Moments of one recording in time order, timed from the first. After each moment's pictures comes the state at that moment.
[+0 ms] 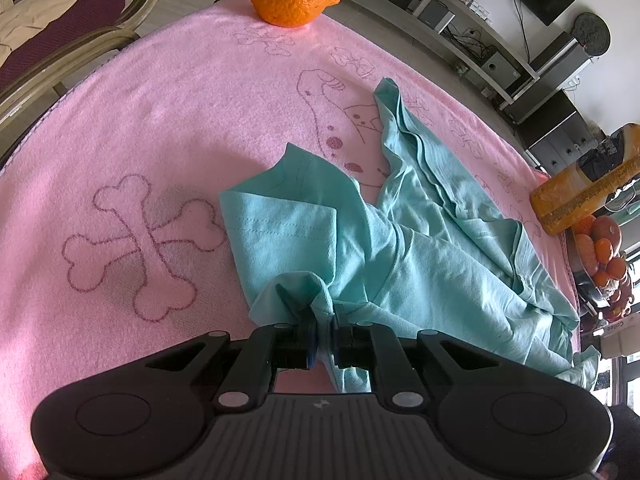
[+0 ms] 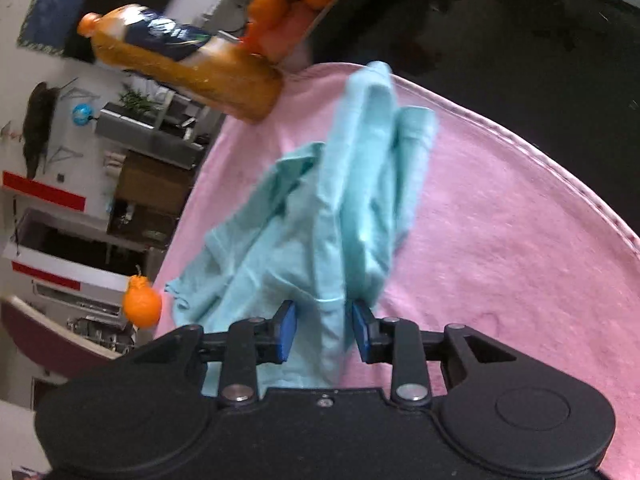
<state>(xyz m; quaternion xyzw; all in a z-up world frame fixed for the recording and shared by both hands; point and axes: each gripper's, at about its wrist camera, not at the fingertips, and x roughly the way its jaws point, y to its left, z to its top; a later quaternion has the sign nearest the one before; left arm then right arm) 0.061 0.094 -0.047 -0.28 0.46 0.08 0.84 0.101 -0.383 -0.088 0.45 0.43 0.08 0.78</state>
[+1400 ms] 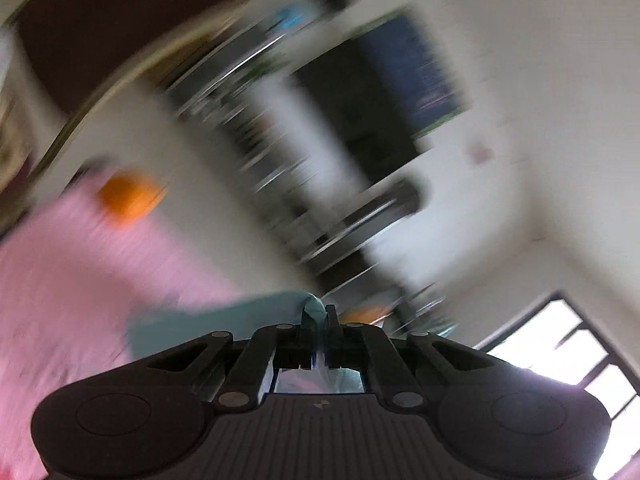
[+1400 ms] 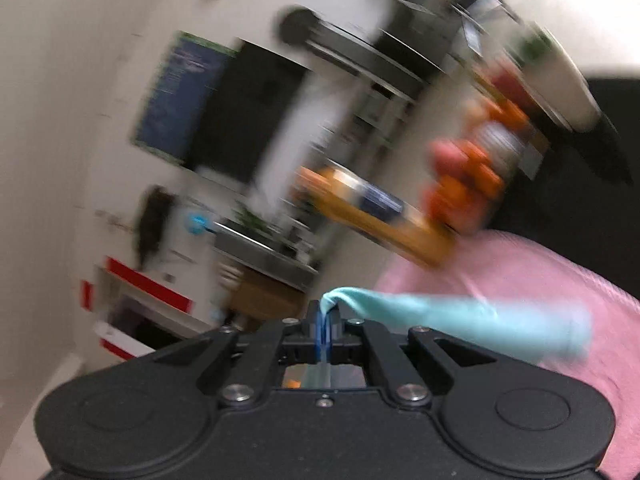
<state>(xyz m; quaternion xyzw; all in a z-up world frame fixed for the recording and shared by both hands) -0.072 0.136 0.200 -0.44 0.13 -0.12 0.88 0.004 -0.376 0.166 0.49 0.15 0.13 0.85</state>
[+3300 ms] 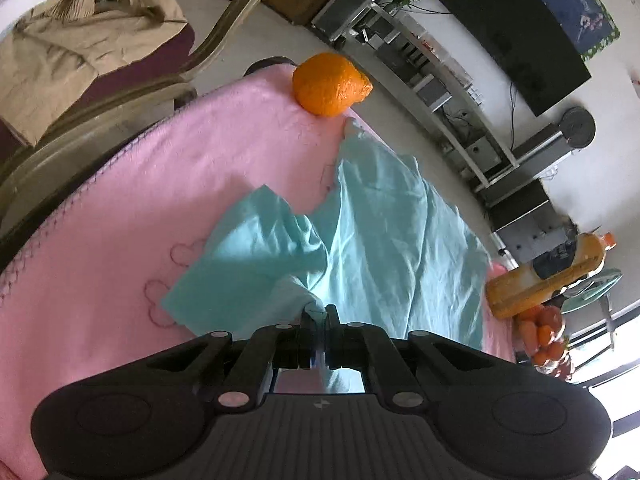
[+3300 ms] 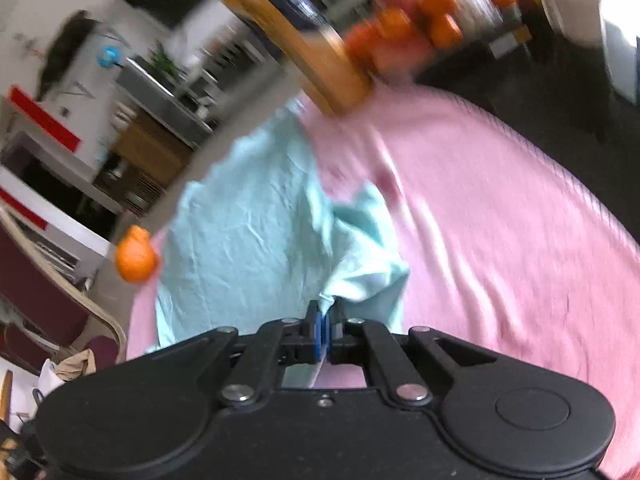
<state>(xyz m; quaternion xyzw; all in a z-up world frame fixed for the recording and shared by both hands) 0.006 0.162 -0.011 -0.37 0.35 0.08 0.86 0.085 -0.279 -0.023 0.30 0.44 0.07 0.84</state>
